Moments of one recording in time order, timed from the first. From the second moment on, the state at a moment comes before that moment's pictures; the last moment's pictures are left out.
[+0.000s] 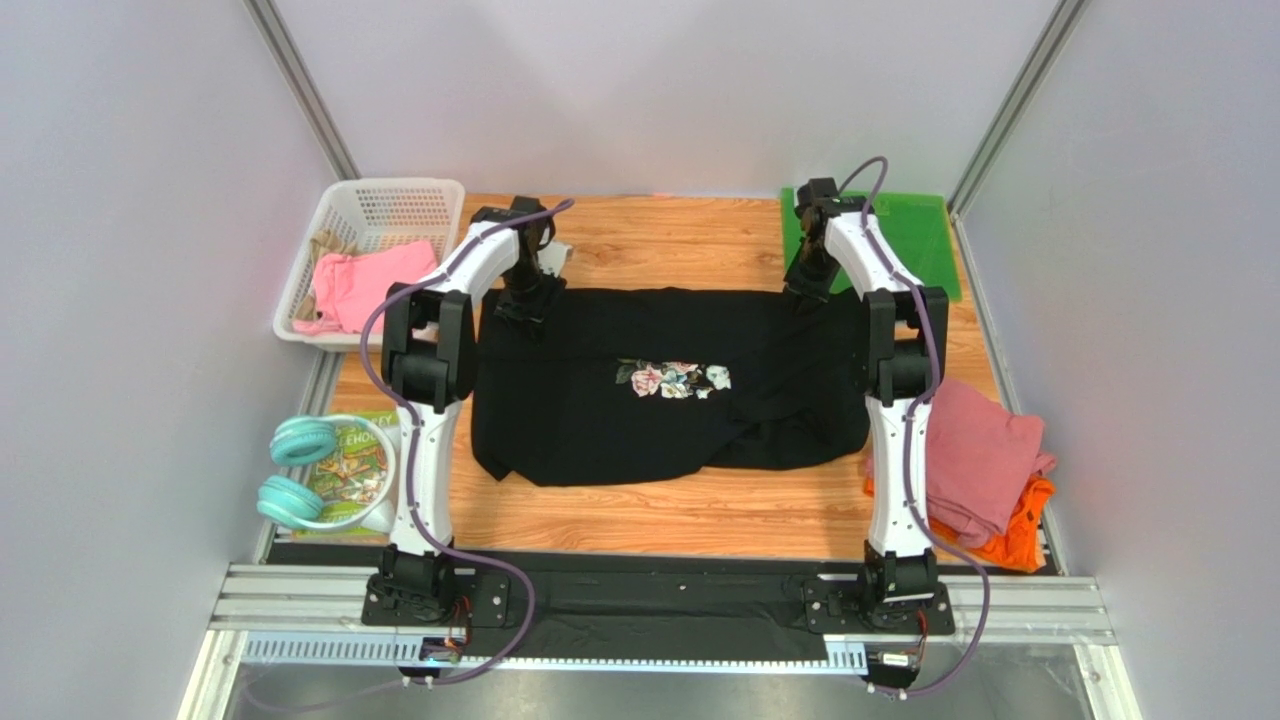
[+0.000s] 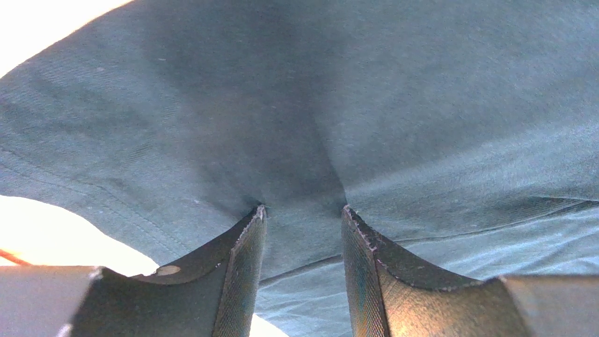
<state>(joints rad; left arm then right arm) -0.21 2.35 2.00 -1.09 0.04 0.17 0.09 2.45 2.19 -1.05 0.09 0.58</state>
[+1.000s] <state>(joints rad) -0.16 2.49 2.27 -1.16 0.02 0.17 -0.04 2.57 2.37 -1.03 -0.19 0.60</state>
